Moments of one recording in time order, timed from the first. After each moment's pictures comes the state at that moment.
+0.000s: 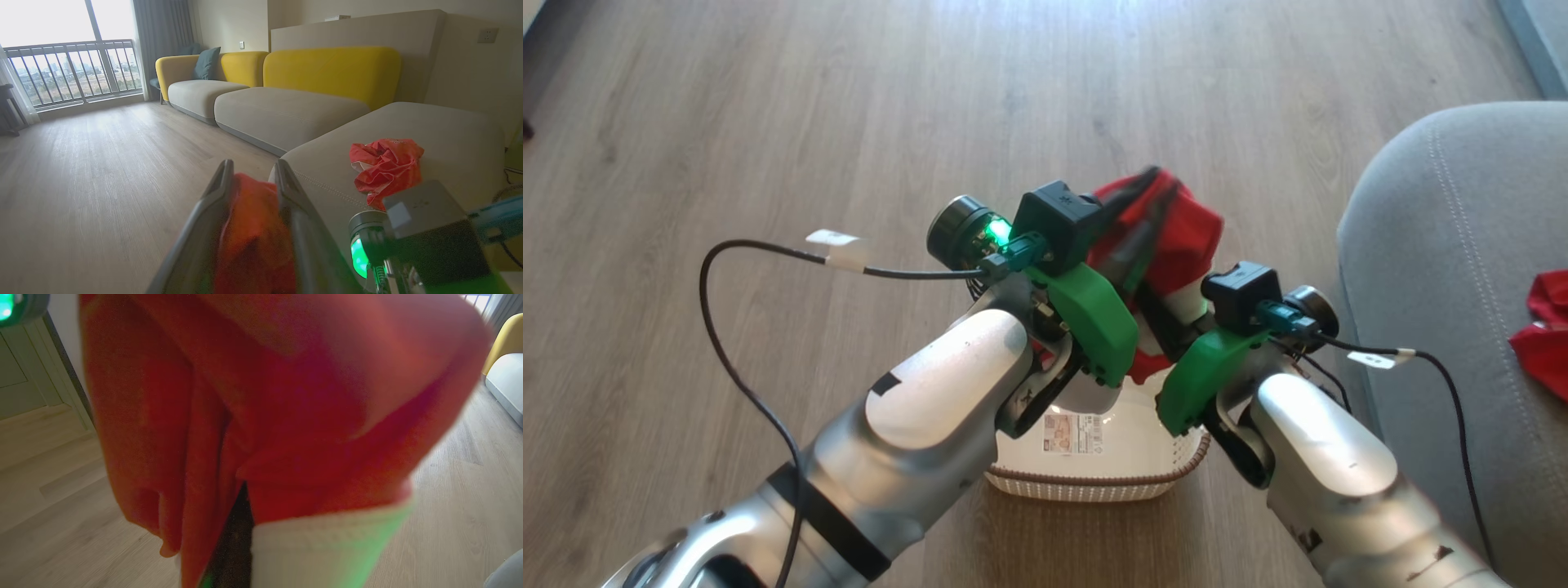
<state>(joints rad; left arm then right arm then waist) -0.82 0.04 -0.99 0.47 -0.69 0.11 -0.25 -0.56 -0.07 0.56 0.71 0.36 0.13 -0.25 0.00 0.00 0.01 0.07</state>
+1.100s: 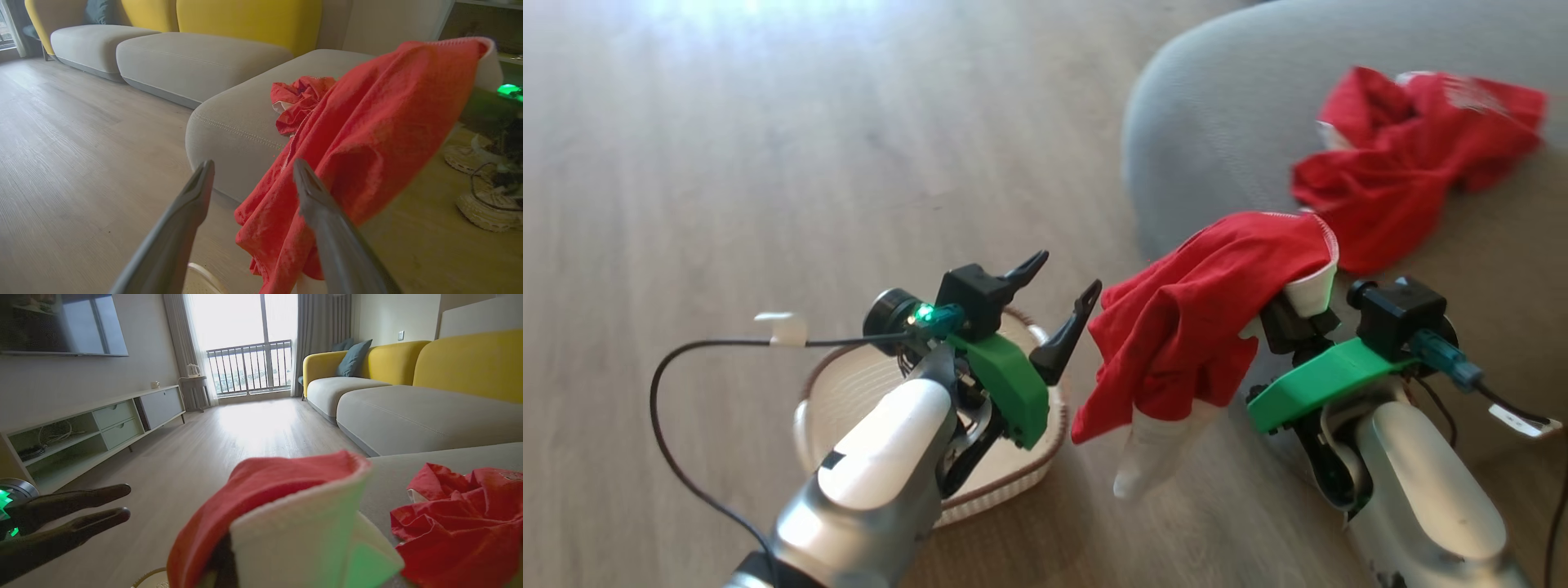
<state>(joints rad) -0.61 0.04 -0.75 0.63 -0.49 -0.10 -0.25 -0.32 -0.13 0.25 0.32 0.33 0.13 -0.25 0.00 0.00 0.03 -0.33</state>
